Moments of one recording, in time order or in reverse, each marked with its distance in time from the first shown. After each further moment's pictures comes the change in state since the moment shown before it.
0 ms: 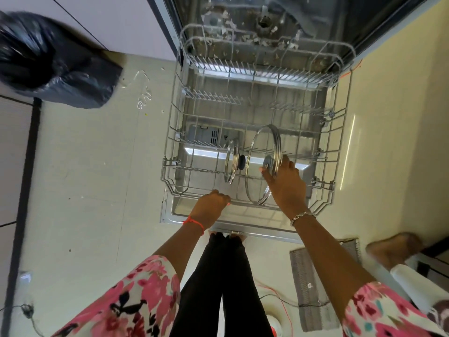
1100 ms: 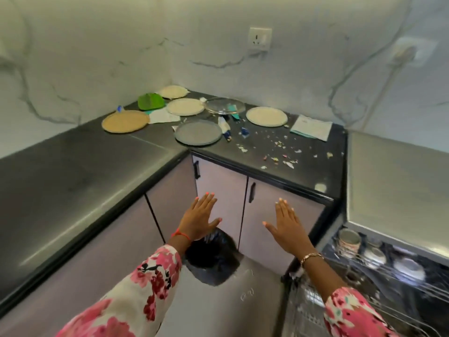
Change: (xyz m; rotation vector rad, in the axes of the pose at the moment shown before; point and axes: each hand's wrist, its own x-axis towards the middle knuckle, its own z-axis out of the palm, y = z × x) left_hand -0.364 -0.391 -0.469 0.094 0.943 -0.278; right_hand -0.072 -0.591 -0.216 -0.244 0.330 -0.721
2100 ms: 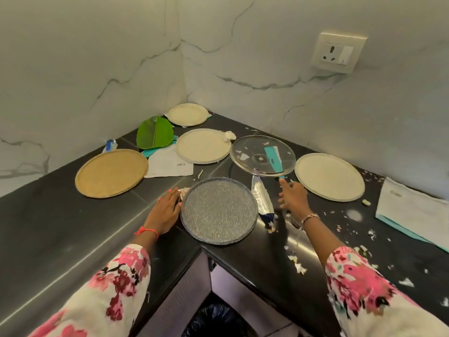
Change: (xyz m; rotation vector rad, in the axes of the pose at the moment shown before) left_hand 0.346 -0.312 -0.049 -0.221 0.027 -0.375; right_hand 0.540 -0.083 -0.047 0.938 0.073 0.402
